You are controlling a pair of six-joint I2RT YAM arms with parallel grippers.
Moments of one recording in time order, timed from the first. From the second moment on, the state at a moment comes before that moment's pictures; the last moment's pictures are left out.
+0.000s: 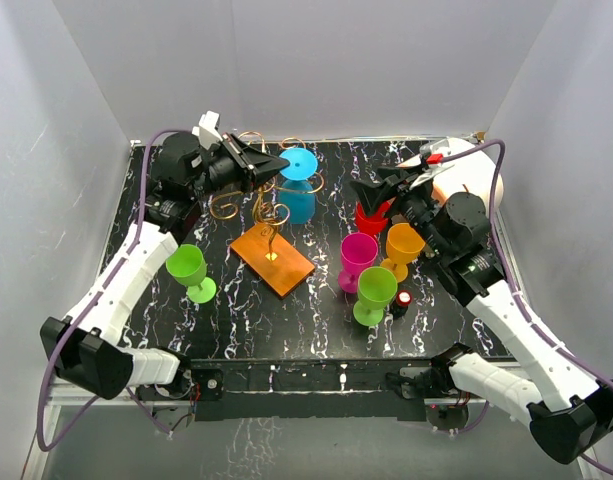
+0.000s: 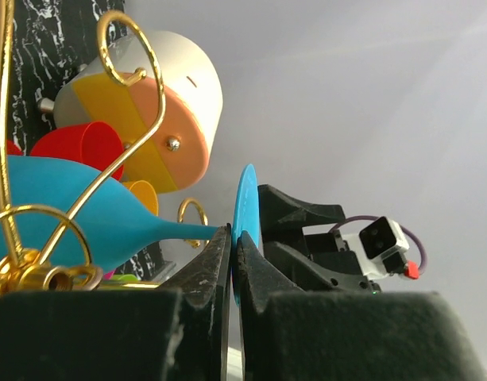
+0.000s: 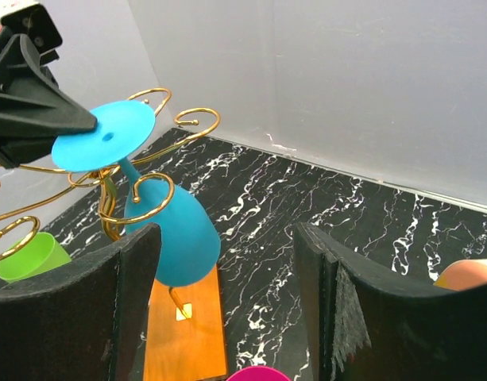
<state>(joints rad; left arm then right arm) -0.38 1.31 1.31 -0.11 0.51 -1.28 0.48 0.92 0.94 0.13 -0.10 0.18</state>
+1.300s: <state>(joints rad) -0.47 1.42 1.42 -0.17 0.47 -1.17 0.48 0.91 0.90 0.13 -0.04 0.27</state>
